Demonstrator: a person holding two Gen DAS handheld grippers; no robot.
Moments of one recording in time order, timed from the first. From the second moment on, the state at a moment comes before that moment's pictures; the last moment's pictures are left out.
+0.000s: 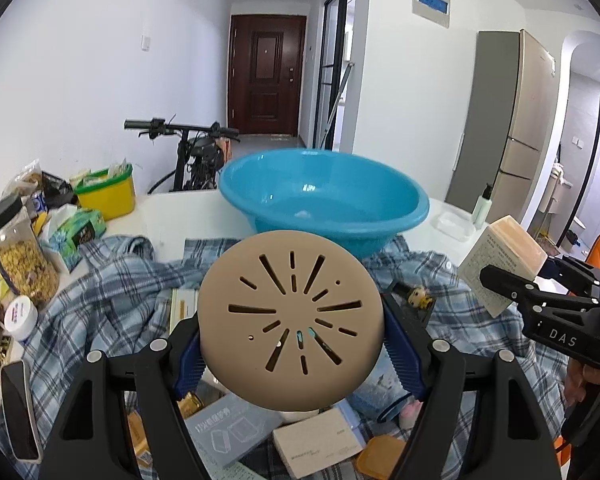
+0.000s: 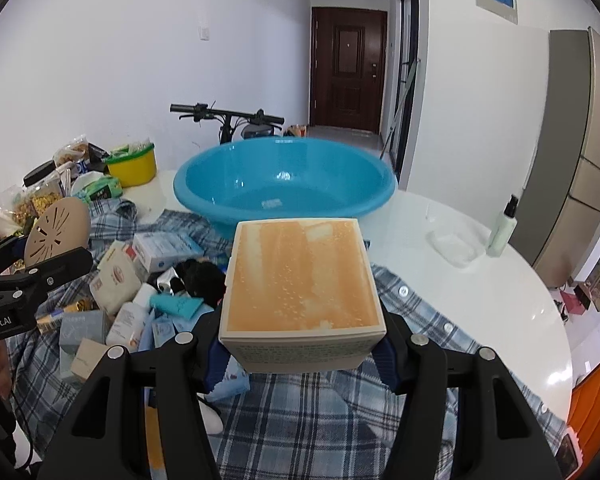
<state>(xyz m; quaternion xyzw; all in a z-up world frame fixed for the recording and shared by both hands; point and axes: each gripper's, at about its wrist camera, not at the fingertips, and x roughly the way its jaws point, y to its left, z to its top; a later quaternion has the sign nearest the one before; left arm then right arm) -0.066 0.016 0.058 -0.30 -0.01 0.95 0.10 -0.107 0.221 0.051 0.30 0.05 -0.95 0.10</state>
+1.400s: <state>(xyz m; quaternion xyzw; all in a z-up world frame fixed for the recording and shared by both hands) -0.093 0.006 0.168 -0.17 -0.02 0.98 0.10 -0.127 0.199 0.158 0.16 0.07 -0.98 0.13</state>
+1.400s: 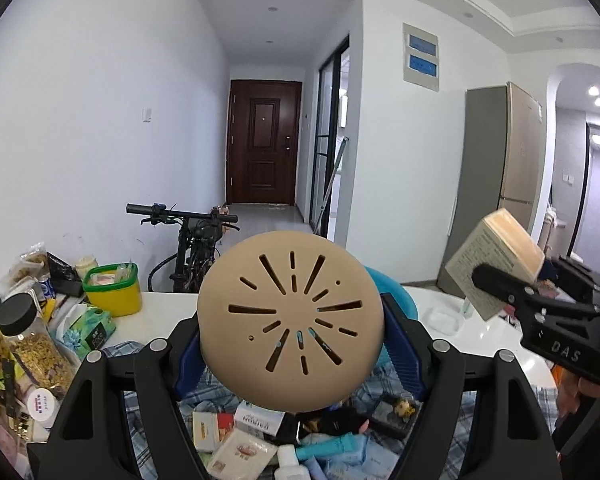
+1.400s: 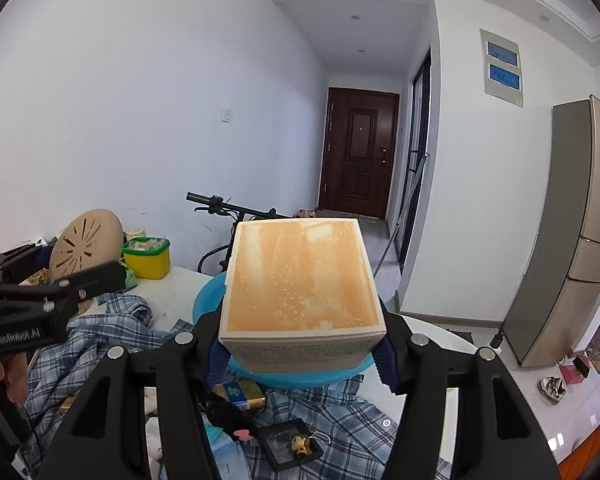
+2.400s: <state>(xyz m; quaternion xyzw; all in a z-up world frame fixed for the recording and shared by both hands) -0.336 0.022 0.123 -0.27 -0.03 0.96 0.10 -0.287 0.233 0.143 0.21 0.01 -0.97 0.09</state>
